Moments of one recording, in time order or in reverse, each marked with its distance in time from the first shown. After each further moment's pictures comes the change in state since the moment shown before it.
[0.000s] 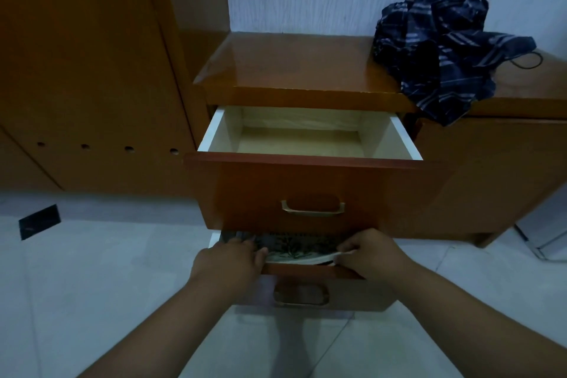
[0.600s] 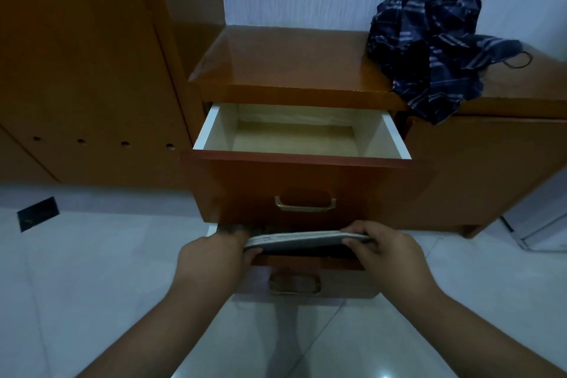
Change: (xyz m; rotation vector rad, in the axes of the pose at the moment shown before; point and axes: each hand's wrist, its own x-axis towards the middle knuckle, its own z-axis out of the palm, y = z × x) left_hand -0.037 0.004 -0.026 0.151 0.276 -0.001; right_hand -0.073 -0.007 -0.016 0.113 0.412 -0.204
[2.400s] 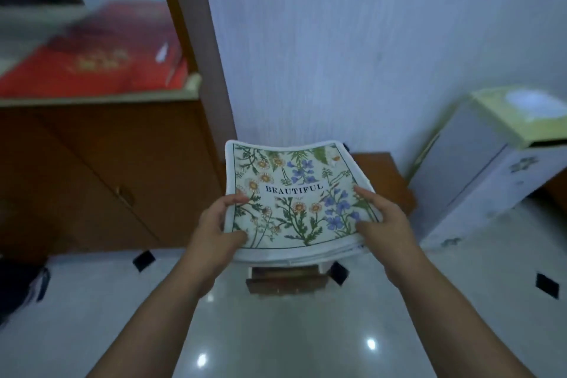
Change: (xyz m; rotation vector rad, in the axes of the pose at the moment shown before) left_hand -0.138 -0.069 -0.712 -1.511 -0.199 -0.209; right_hand -0.097 -0.468 -0.548 0.633 0.078 0.364
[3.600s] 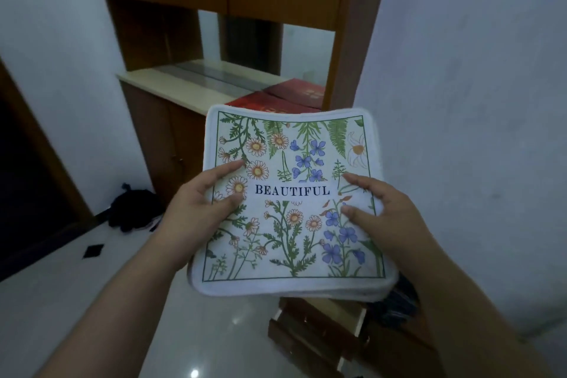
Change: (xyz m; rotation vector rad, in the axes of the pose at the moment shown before) left_hand -0.191 0.158 -0.018 -0.154 0.646 0.295; right_hand -0.008 -0.198 0.000 -0.195 -0.687 -0.650
